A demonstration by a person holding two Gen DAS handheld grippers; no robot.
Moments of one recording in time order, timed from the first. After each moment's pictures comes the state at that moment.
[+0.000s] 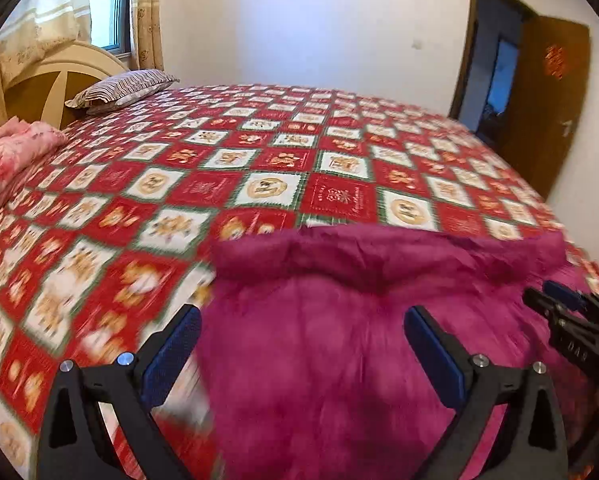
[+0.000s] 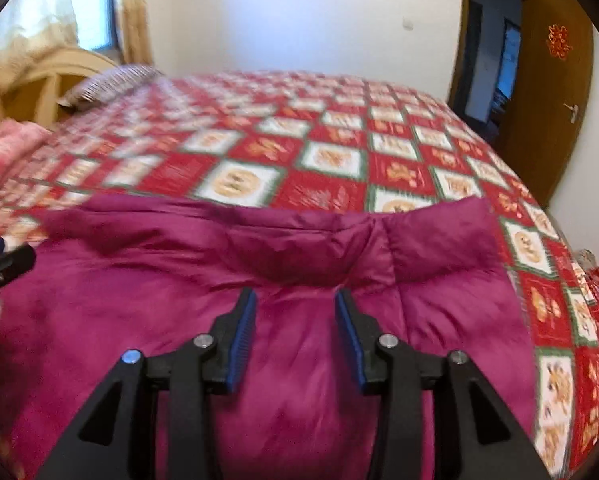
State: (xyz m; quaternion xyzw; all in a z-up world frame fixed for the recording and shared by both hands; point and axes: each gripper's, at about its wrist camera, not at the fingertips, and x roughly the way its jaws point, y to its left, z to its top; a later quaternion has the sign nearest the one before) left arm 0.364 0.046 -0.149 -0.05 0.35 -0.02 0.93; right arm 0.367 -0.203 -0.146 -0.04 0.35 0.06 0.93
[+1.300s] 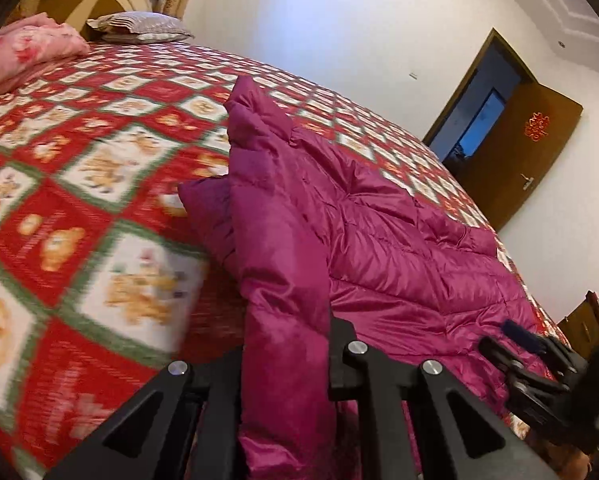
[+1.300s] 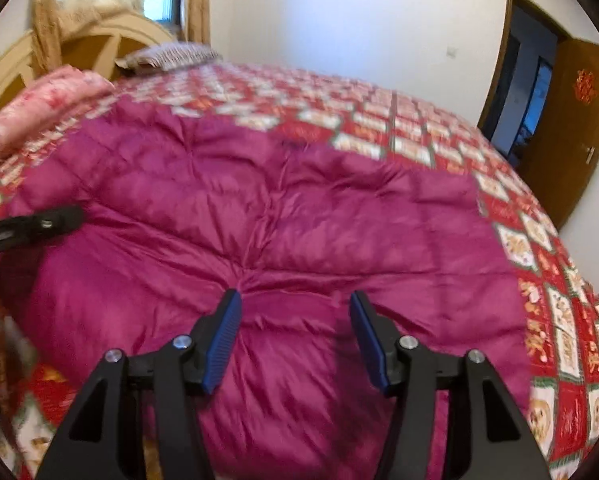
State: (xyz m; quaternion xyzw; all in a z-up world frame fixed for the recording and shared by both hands) left arm 0.260 0.159 -0.188 -0.19 0.36 -0.09 0.91; right arm 0.230 -0.086 -0.167 -0.11 0.34 0.08 0.93
